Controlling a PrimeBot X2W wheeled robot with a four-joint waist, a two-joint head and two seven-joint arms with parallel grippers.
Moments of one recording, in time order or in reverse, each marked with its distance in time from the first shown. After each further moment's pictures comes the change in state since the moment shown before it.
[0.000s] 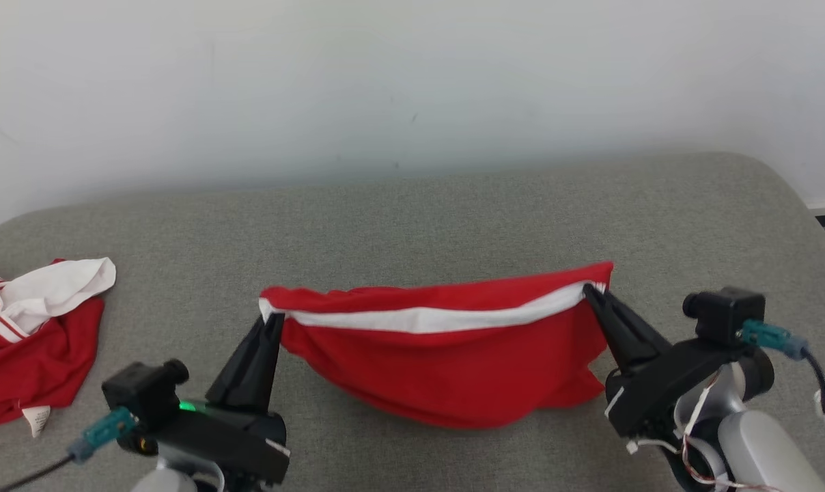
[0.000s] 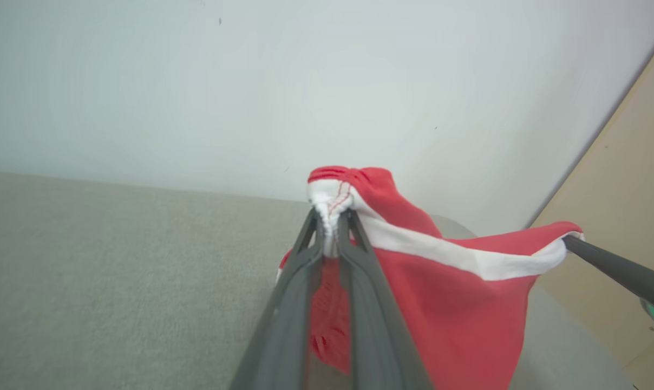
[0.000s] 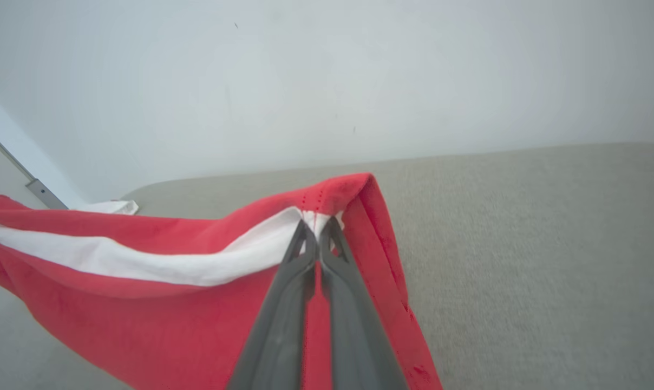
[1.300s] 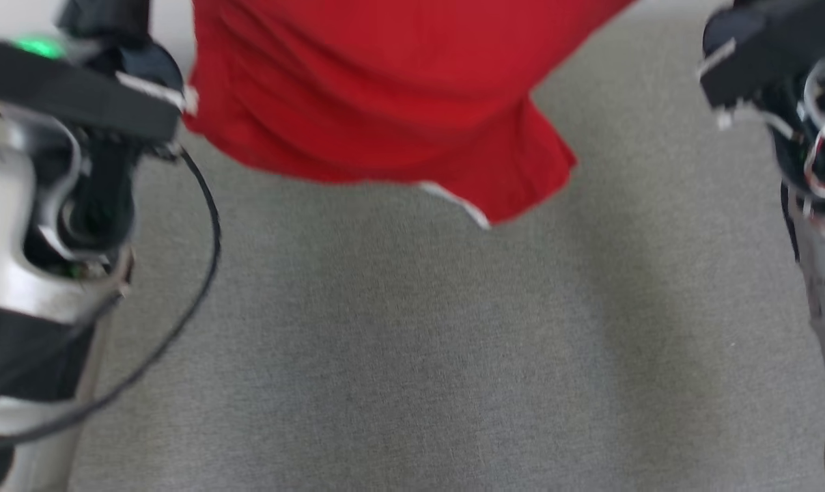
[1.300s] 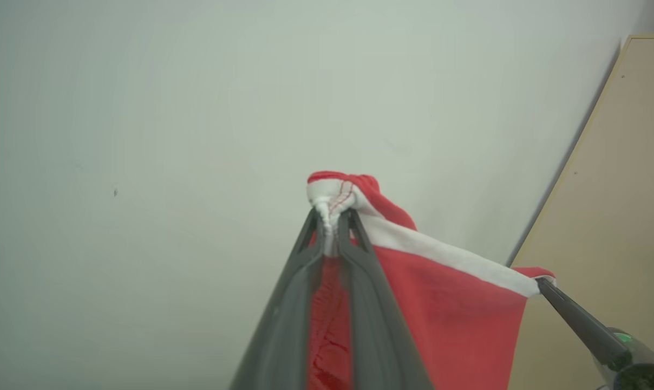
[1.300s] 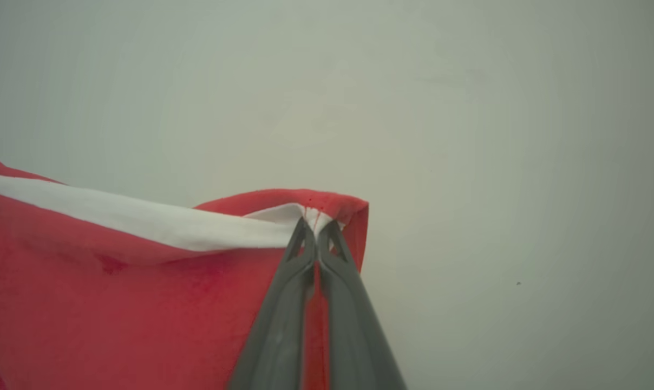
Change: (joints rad) left arm -0.669 0.001 0.171 -0.091 -0.240 0.029 0.236; right arm -0.707 -0.105 -0.020 -0.064 -0.060 0.000 0.061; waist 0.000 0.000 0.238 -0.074
